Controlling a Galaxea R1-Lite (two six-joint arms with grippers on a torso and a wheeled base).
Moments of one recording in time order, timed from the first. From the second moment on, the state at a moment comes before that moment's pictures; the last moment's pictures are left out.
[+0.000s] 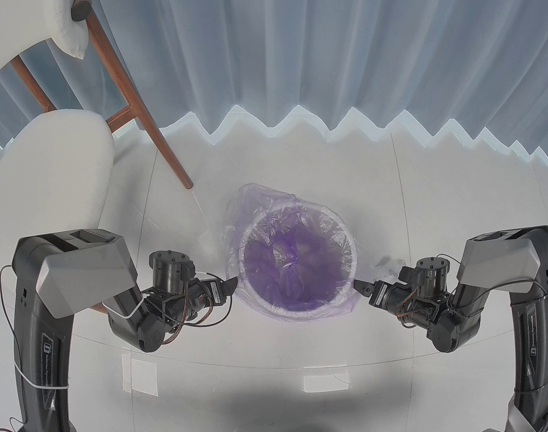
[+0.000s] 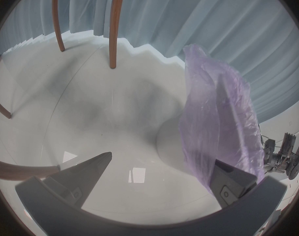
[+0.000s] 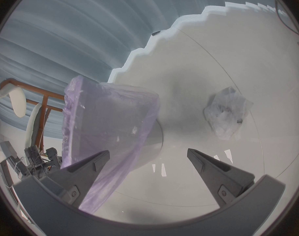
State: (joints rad) left arm -0.35 2.41 -0.85 -1.10 0.02 -0.38; right arm 0.30 2.46 -0.73 -1.30 0.22 0.57
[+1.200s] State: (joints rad) left arm -0.31 2.55 -1.30 -0.66 0.23 -0.18; right arm 0.24 2.59 -1.01 -1.08 0.05 0.50
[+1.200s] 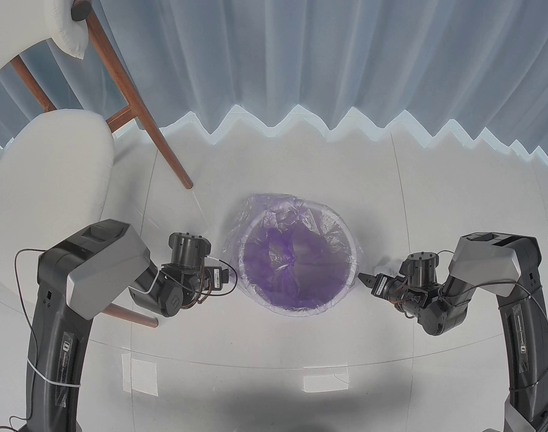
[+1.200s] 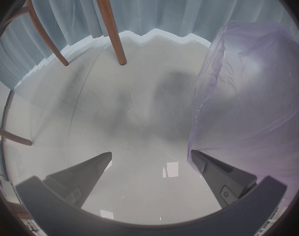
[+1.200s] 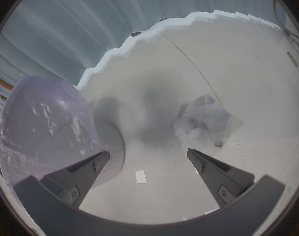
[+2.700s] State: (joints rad) left arm -0.35 1.46 -0.27 -0.98 0.18 -0.21; right arm 0.02 1.74 -0.20 -1.18 0.17 0.40
